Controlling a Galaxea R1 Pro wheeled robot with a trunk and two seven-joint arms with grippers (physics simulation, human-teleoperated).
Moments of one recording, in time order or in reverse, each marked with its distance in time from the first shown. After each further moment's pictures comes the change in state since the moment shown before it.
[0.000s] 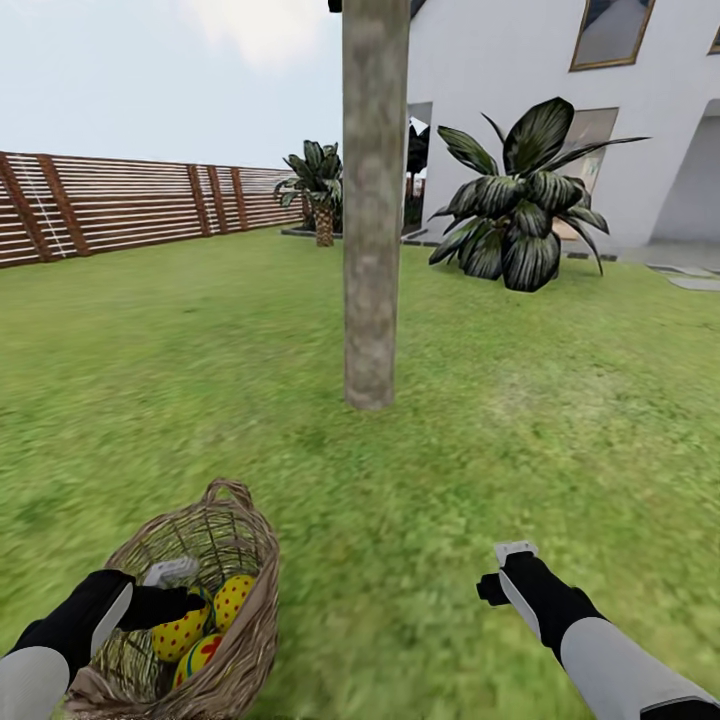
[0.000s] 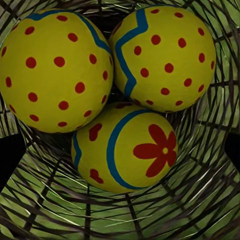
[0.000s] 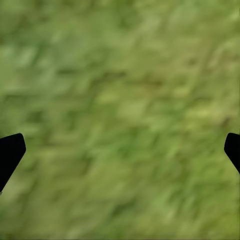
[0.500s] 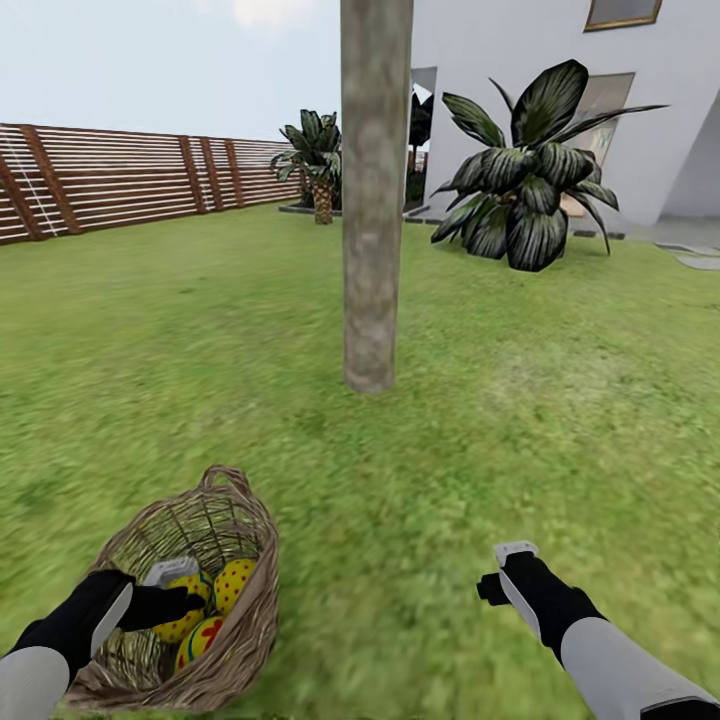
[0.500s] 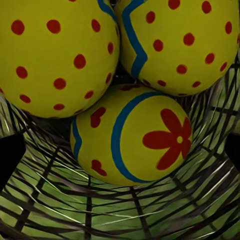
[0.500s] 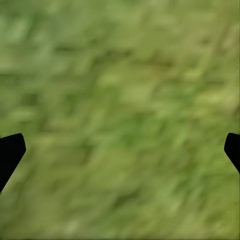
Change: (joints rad) left arm 0.000 0.000 0.000 0.000 0.003 0.000 -0.002; right arm 0.000 -0.001 0.000 0.000 0.001 0.000 0.000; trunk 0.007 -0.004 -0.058
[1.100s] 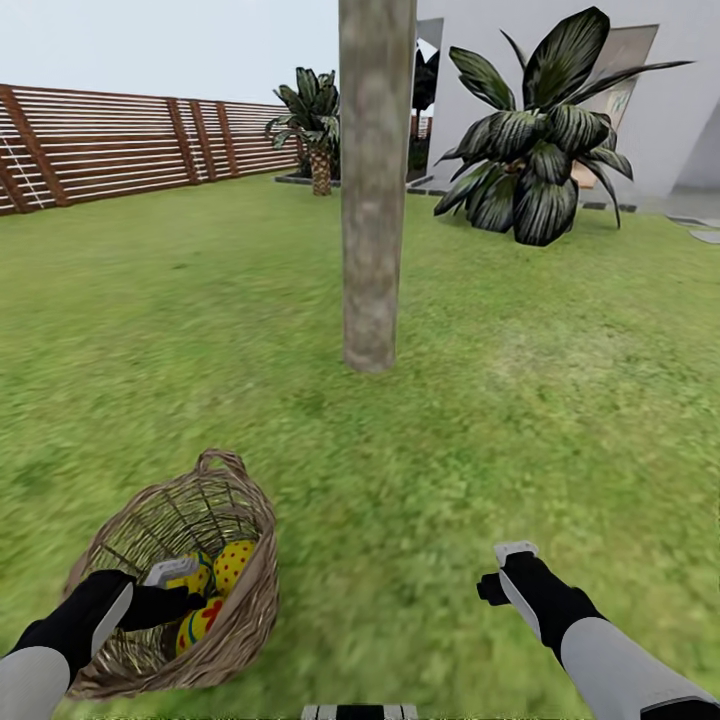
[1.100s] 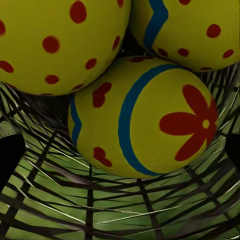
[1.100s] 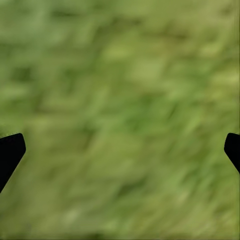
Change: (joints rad) left arm 0.000 -0.001 0.000 0.000 0.003 0.000 0.000; right arm 0.000 0.000 0.000 0.000 0.000 0.000 0.000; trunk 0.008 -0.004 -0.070
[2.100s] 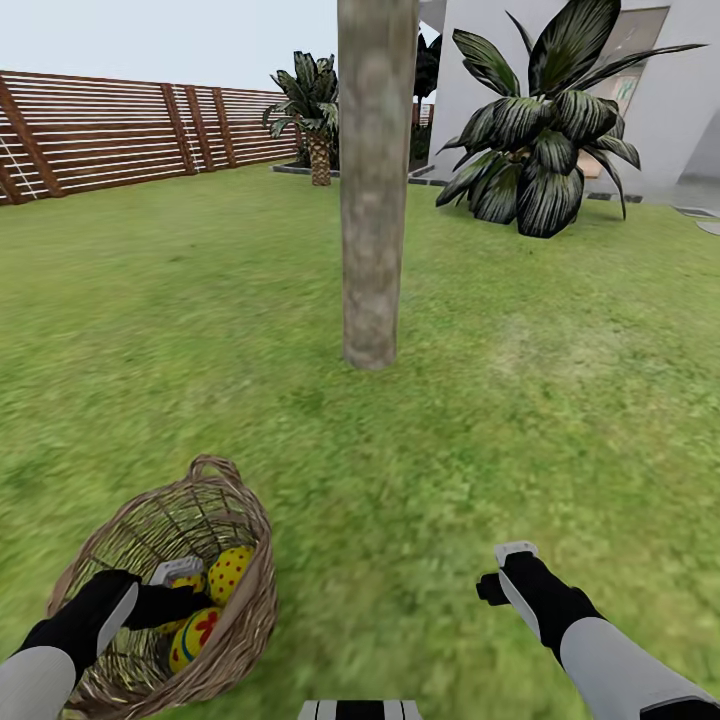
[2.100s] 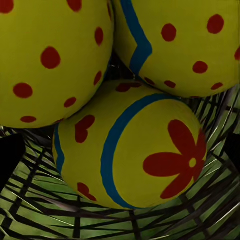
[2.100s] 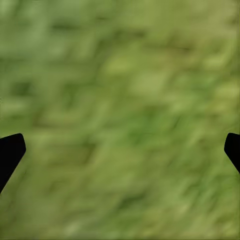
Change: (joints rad) left arm 0.000 -0.014 0.000 -0.002 0.000 -0.006 0.000; right arm 0.000 0.002 0.002 0.000 0.001 0.000 0.000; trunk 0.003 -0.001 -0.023
